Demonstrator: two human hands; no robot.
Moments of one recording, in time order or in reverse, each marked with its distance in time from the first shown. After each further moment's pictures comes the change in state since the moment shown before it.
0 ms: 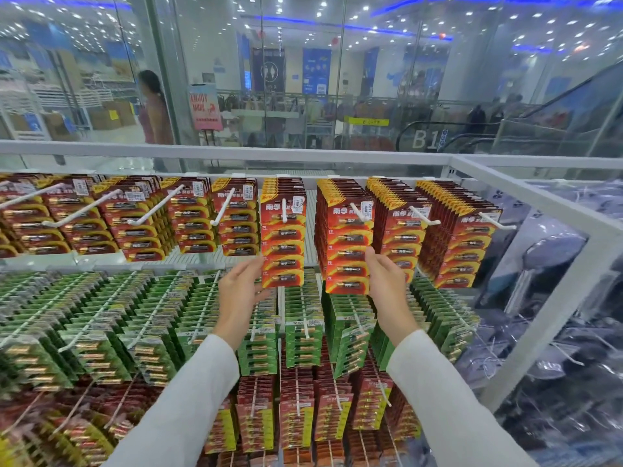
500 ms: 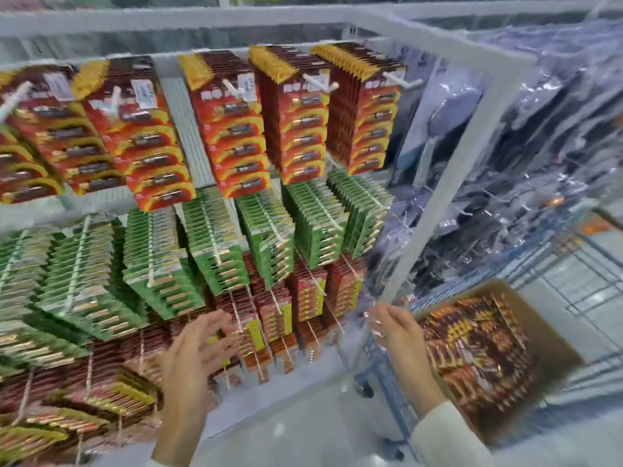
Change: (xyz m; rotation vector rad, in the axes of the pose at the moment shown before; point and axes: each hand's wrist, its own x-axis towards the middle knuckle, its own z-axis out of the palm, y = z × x) left_hand -0.130 -0.133 -0.023 0.152 -0.085 -0.285; right_hand -0.153 0.185 -0.156 -0.053 0.402 0.332
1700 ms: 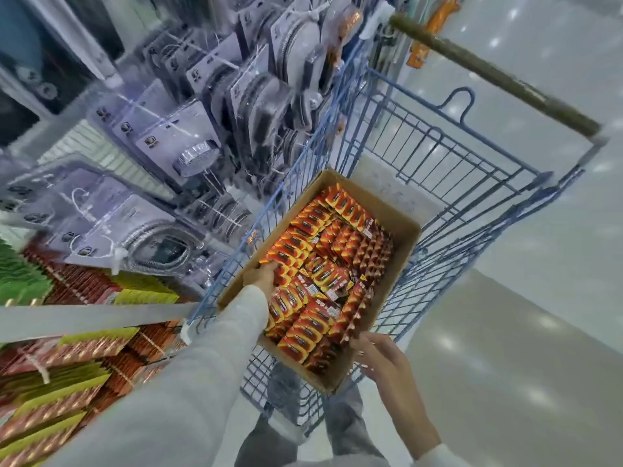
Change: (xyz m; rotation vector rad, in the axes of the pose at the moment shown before) left_hand 0.001 -0.318 0.572 0.726 -0.322 -0.691; right_hand 0.088 0.137 -0.360 0.294 0.370 0.609
